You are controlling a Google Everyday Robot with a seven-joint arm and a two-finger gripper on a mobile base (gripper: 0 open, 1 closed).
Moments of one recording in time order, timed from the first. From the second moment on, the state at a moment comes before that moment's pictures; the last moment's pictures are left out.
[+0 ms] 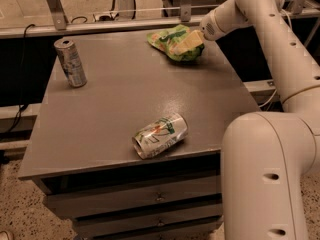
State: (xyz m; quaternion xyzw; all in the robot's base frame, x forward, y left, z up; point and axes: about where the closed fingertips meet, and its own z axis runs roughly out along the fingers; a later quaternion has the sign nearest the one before) arm 0.831 -0.139 0.874 -0.38 0.83 0.14 0.39
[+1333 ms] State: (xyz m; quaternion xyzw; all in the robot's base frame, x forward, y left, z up) arm 0.809 -0.110 0.909 -0.42 0.80 0.15 0.40
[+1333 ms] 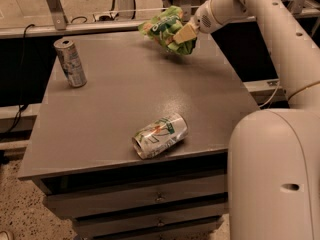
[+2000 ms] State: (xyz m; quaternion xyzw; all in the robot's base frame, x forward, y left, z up) arm 0.787 -0.099 0.950 -0.45 0.77 0.14 0.43
